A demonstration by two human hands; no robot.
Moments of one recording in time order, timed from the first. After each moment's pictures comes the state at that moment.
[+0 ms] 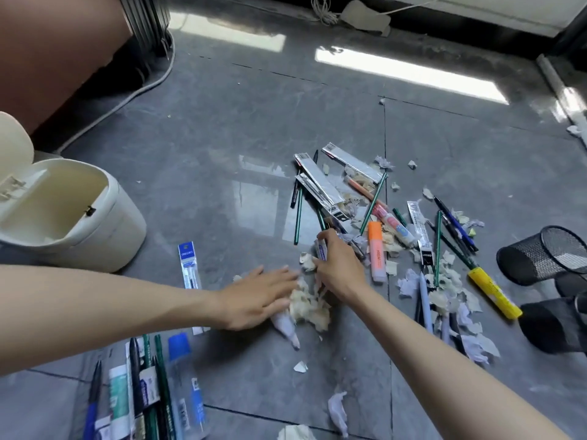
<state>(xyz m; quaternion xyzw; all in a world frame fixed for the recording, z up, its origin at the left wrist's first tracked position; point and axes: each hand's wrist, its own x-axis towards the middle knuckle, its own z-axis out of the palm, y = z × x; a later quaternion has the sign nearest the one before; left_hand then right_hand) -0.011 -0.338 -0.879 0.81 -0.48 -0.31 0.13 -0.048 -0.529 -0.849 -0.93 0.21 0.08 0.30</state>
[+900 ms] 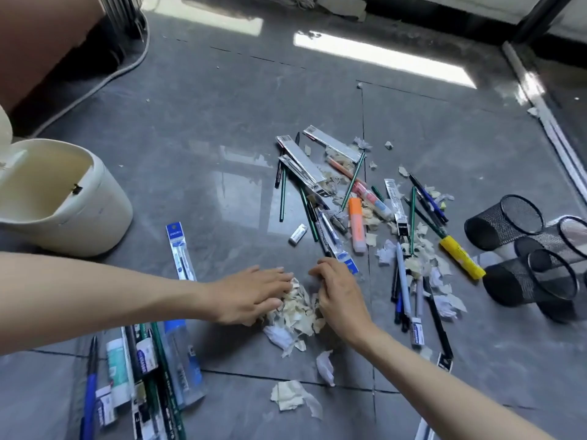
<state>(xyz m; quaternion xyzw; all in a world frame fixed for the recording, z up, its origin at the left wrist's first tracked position) -0.039 -0.330 -0.872 0.76 -0.55 -0.33 0.11 -0.153 -0.513 -0.855 -0.95 0.13 0.01 0.27</state>
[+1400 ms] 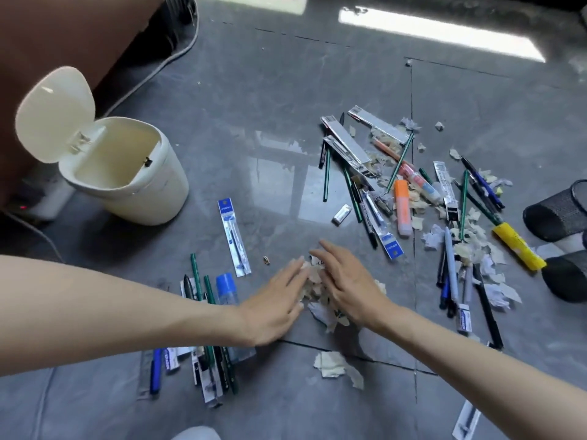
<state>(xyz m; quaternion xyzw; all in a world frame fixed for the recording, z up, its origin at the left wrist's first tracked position) -0.108 -0.293 -0.849 0.84 -0.36 -0.34 0.21 -0.146 -0.472 -0.855 -0.96 -0.04 0.07 0.26</state>
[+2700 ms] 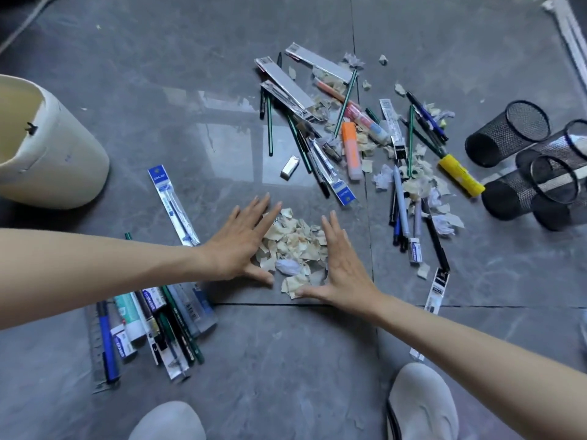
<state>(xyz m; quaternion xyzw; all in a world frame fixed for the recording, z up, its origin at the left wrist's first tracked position) -0.070 -0.318 -0.883 0.83 -0.49 -0.27 0.08 -0.227 -0.498 -0.885 -0.94 0.07 0.07 0.32</state>
